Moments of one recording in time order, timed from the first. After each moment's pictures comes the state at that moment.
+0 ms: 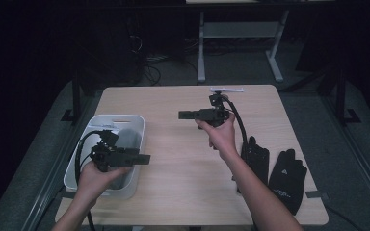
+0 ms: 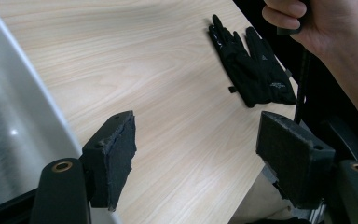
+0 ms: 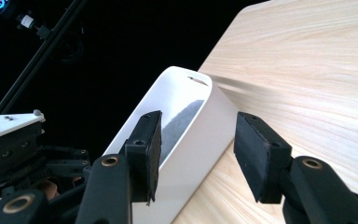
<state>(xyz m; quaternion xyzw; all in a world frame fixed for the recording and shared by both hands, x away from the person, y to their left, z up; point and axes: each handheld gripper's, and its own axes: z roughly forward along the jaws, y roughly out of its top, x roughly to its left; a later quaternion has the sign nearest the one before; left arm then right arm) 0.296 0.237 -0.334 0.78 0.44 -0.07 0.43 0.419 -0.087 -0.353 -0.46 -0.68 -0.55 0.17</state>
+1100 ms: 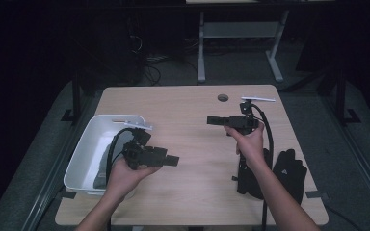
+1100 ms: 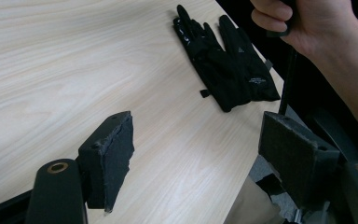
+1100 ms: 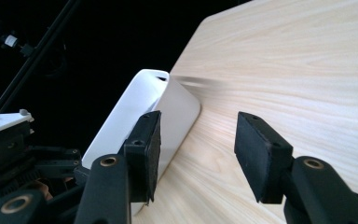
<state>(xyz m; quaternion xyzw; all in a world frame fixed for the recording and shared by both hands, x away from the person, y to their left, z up) 0.307 0.166 -0.340 0.80 0.40 -0.09 0.43 0.400 -0.167 -0.371 -0.50 -0.65 -0.55 0.15</state>
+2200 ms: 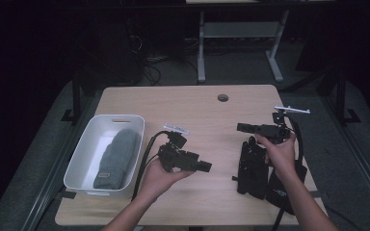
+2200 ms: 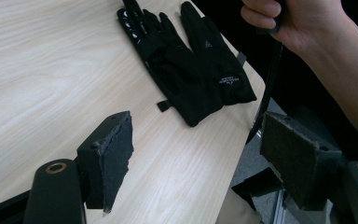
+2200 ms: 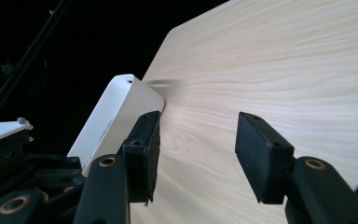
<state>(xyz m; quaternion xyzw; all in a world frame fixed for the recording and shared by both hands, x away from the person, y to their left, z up) 0.312 0.084 -0.363 0.82 0.36 -0.14 0.43 0.373 -0.250 -0.387 -0.54 -0.62 -0.55 0.12</state>
